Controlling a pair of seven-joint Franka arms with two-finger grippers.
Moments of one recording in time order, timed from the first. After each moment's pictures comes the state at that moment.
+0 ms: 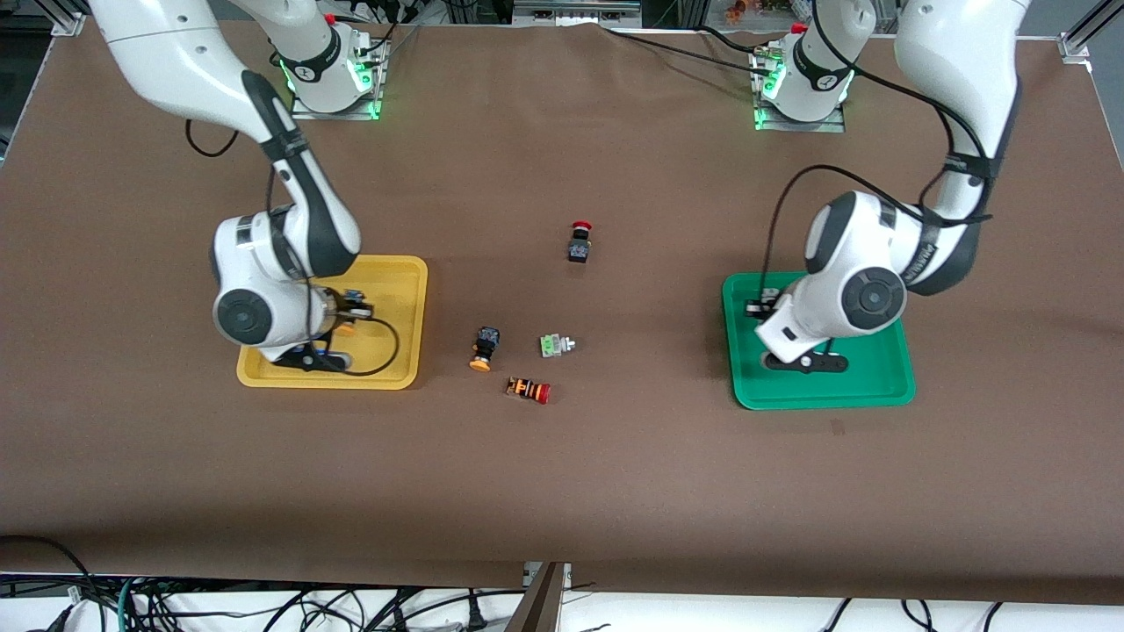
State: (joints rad) left arm -0.11 0.50 -0.13 -1.79 0.04 1.98 -0.20; right arm 0.20 0.57 -0.03 -1.79 0.04 2.00 0.22
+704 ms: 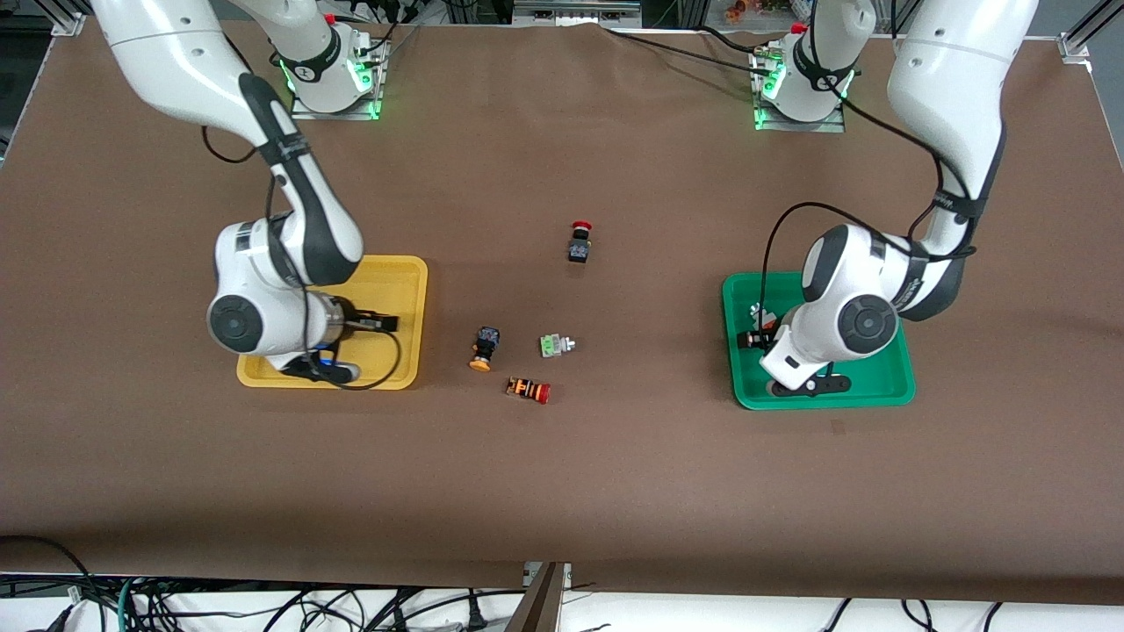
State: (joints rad) left arm -0.10 0.56 -0.16 -1.70 0.01 2.10 -0.52; right arm 0.22 0.59 0.10 -1.67 0.17 2.02 0.43
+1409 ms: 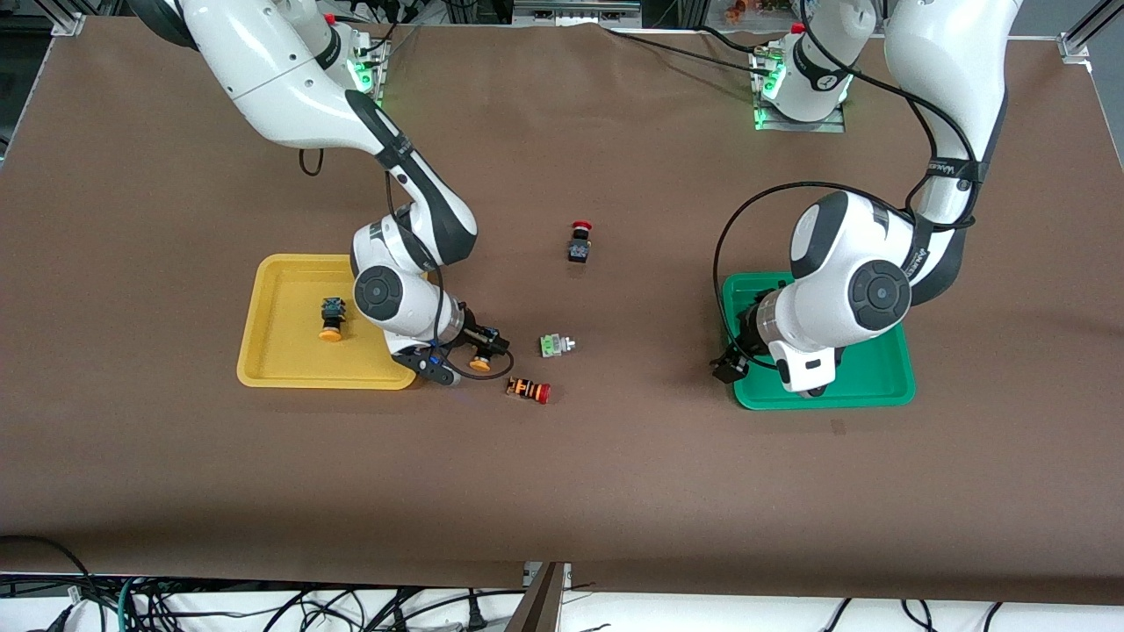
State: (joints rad) left arm -0.15 0.53 -0.20 -1.57 -0.20 2.04 -1.38; right arm 0.34 0.77 0.20 -1.64 0.16 2.43 0.79
